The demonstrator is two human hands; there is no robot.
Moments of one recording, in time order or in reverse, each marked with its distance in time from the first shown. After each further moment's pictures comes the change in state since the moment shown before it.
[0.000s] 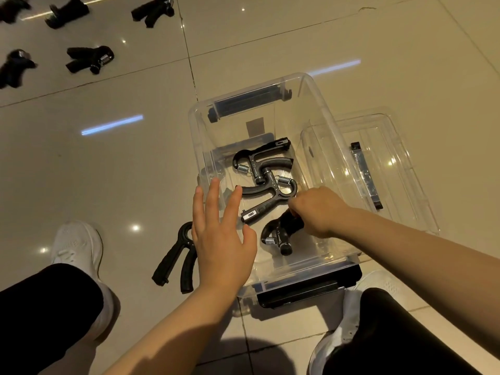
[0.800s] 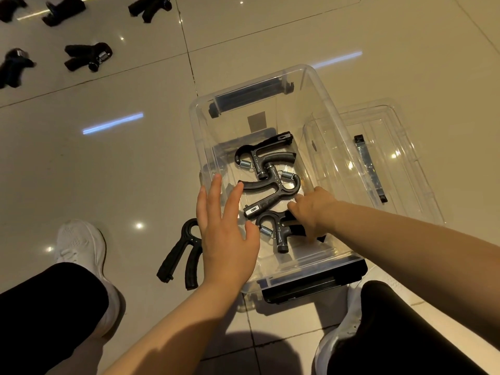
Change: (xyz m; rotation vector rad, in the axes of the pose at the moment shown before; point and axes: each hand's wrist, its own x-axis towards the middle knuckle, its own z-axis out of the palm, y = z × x) left_hand 0.001 0.001 -0.003 -0.080 -0.008 0.047; right_hand 0.037 0.000 0.033 -0.216 -0.252 -0.016
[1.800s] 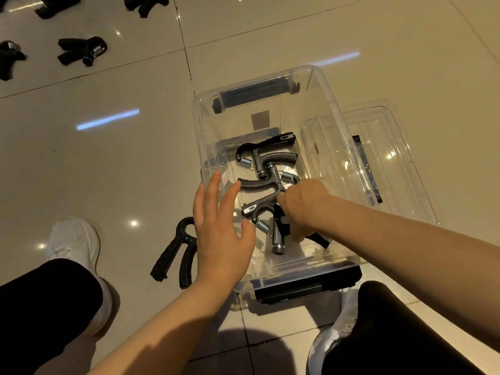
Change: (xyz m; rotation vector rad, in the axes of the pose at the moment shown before) left_hand 0.002 -0.004 -0.001 -0.041 -0.010 0.015; right_hand -0.033 -0.015 -0.047 -0.021 0.055 0.083
